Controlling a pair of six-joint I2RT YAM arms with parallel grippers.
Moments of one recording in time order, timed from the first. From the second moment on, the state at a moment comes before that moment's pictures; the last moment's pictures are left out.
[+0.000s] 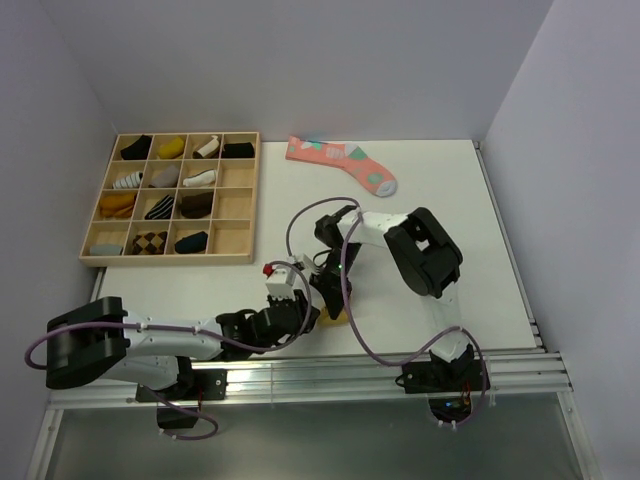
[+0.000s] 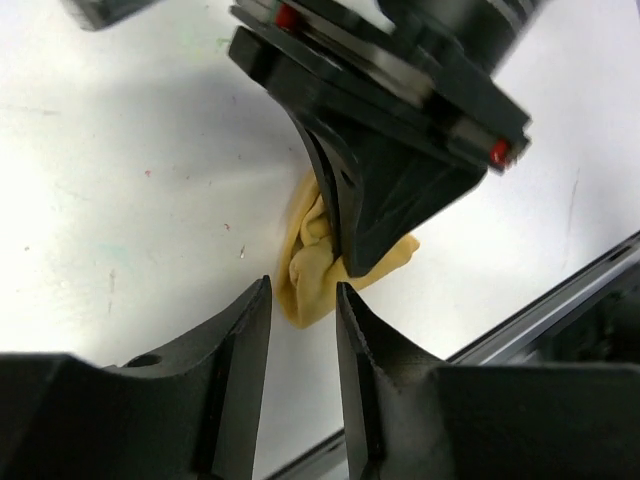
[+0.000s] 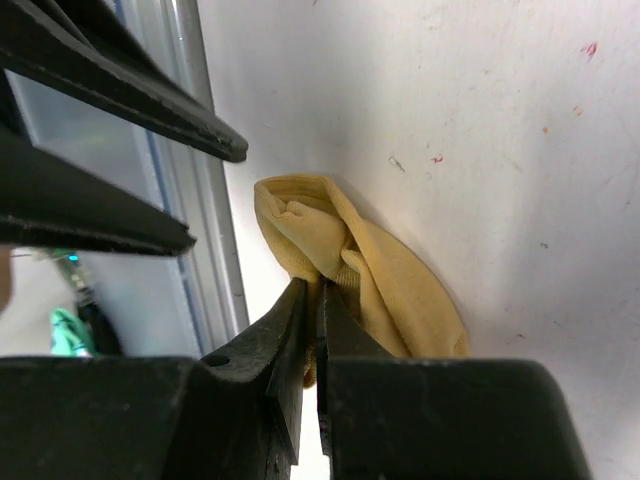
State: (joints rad) left arm -1.28 1.27 0.43 0.26 -0.53 -0.98; right arm 0.67 2.09 1.36 -1.15 -0.80 -0.82
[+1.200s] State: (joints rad) left arm -1.27 1.49 0.46 0.57 -0.27 -0.46; right arm 0.63 2.25 1.48 -1.37 -0.84 -0.91
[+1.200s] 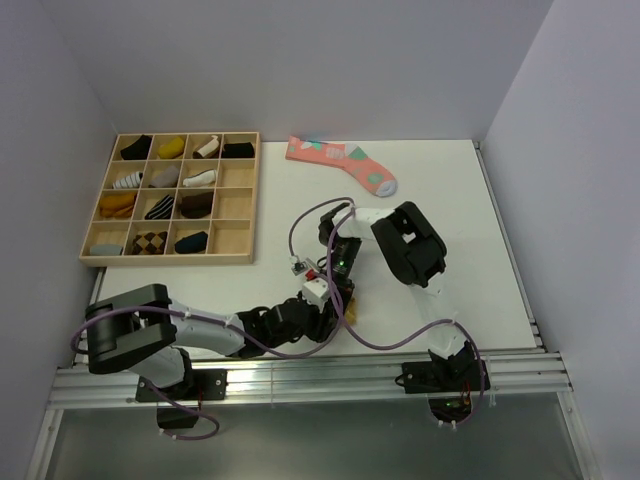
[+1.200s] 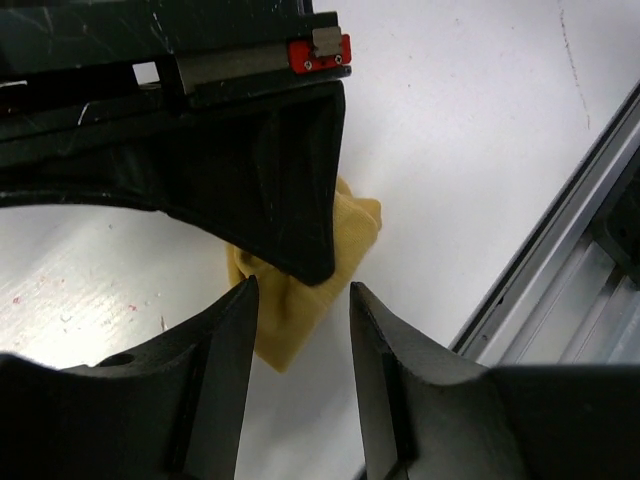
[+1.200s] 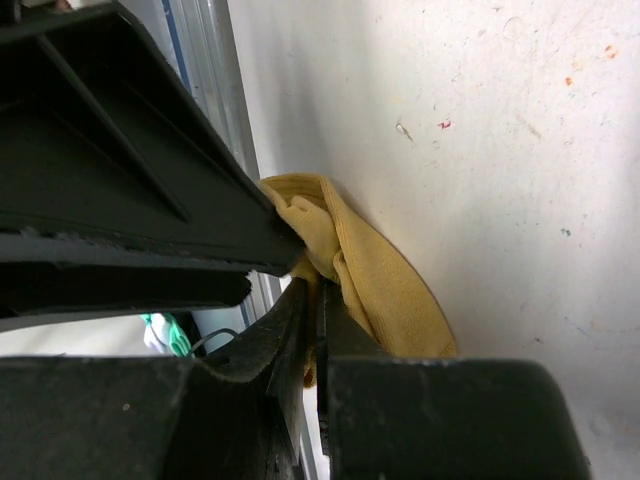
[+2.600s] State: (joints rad) left arm -1.23 1.68 0.50 0.73 -0.15 -0.59; right arm 0.59 2.13 1.47 -1.23 -0.75 -0.74
